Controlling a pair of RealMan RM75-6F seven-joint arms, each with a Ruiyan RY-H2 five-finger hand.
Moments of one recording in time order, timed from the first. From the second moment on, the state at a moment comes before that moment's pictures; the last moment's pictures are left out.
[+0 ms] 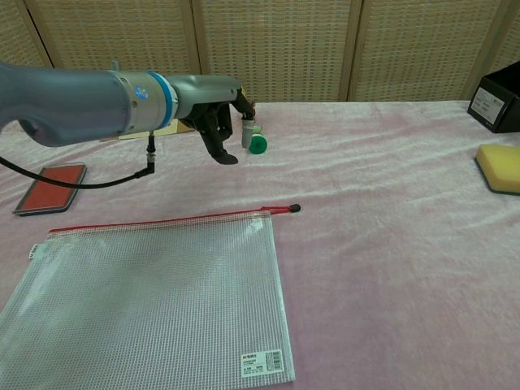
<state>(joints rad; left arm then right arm) -1.11 -1.59 -0.30 -1.47 0.55 0.82 0.66 0.09 -1.12 0.11 -1.66 -1.37 1.44 -0.27</state>
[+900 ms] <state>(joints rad) -1.33 -1.92 -0.27 -1.03 0.33 0.69 0.69 0.10 -1.12 0.12 -1.63 -1.31 1.40 -0.25</state>
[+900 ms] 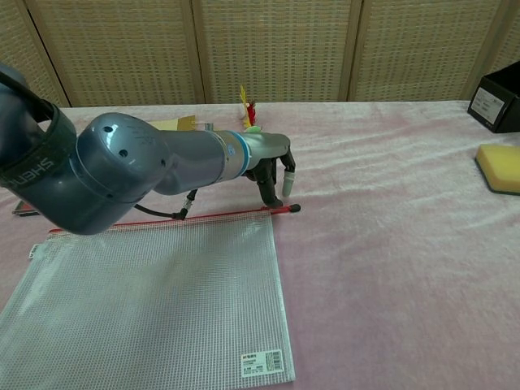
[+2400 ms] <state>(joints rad) -1.33 -2.00 -0.32 -0.93 0.31 0.71 0.72 0.11 -1.11 0.11 -1.62 -1.29 1.39 -0.21</state>
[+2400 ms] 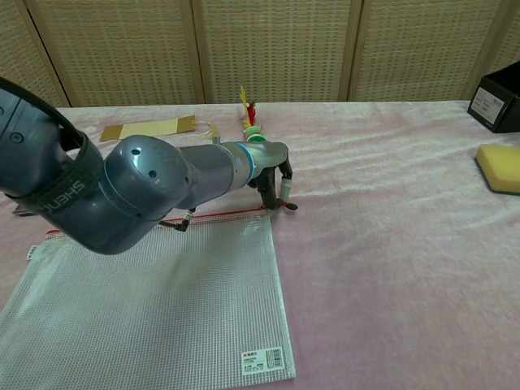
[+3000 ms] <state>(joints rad) -1.19 -1.64 -0.35 -1.44 0.41 0.81 0.59 0.12 -1.11 0.10 -1.64 -1.32 1.34 -0.16</state>
